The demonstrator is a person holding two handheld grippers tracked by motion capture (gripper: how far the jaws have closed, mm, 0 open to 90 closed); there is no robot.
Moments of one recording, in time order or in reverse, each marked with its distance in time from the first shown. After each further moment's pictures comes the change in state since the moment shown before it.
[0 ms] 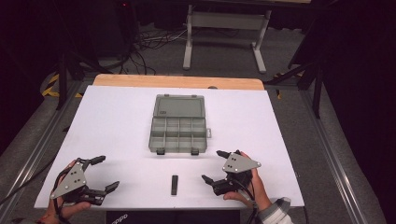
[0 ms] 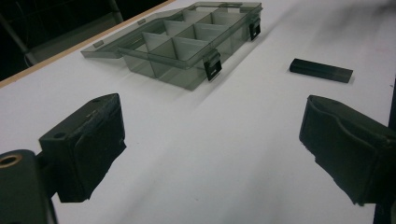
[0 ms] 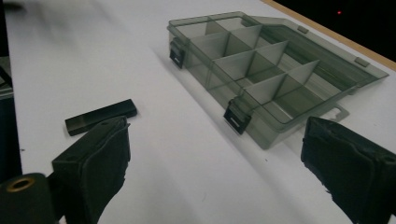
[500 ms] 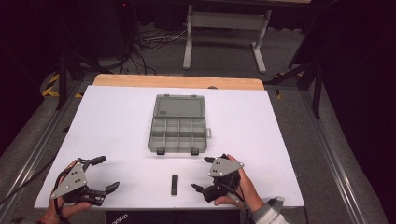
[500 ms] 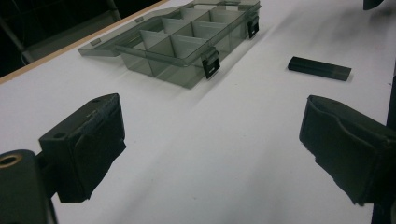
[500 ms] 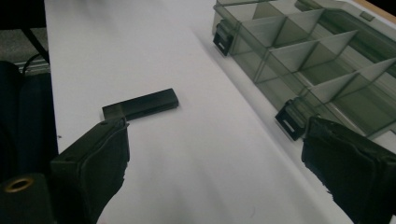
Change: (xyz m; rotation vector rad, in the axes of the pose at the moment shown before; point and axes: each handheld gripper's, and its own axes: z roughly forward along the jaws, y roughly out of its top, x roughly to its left) left arm 0.000 -0.001 0.001 0.007 -0.007 0.000; right arm 0.019 0.007 0.023 0.088 0.114 -0.054
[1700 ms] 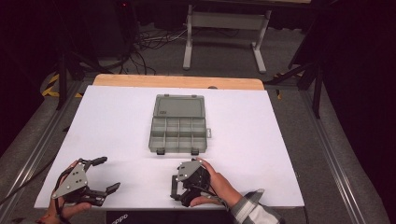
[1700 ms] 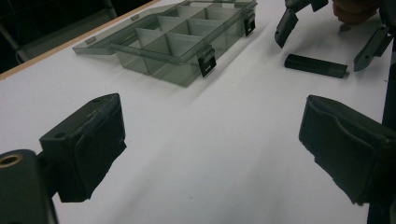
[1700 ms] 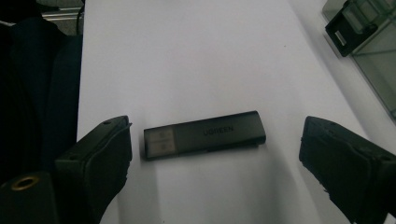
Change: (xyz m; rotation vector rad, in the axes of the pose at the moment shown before) left arm -0.001 0.000 0.001 0.004 -0.016 0.003; right arm 0.022 0.023 0.075 0.174 0.223 -0.121
